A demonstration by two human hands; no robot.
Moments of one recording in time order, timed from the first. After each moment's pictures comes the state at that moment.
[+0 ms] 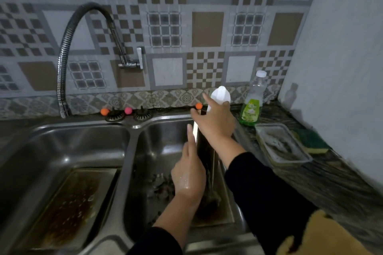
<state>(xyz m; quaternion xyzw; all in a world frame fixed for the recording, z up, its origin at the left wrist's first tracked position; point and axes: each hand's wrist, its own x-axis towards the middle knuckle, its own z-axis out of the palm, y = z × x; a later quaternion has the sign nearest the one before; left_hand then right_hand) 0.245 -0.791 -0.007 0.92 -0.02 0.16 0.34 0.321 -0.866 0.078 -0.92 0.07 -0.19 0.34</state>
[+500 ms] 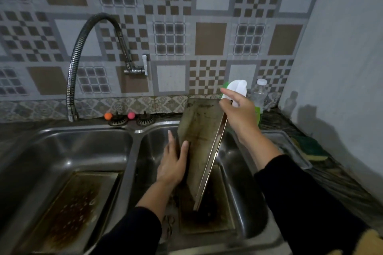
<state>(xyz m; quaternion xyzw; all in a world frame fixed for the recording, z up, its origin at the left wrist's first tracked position) 0.290 -0.743 -0.012 0.88 0.05 0.00 0.47 0.308 -0.912 0.114 -0.77 0.01 -0.19 0.60</state>
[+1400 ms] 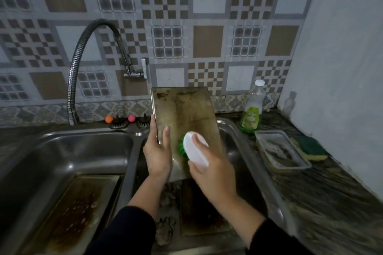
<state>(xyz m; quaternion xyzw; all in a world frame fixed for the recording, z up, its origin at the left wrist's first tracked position) 0.291 -0.731 0.018 0.72 0.04 0.30 0.63 0.229 -0.866 0.024 -0.89 -0.10 -0.24 0.37</state>
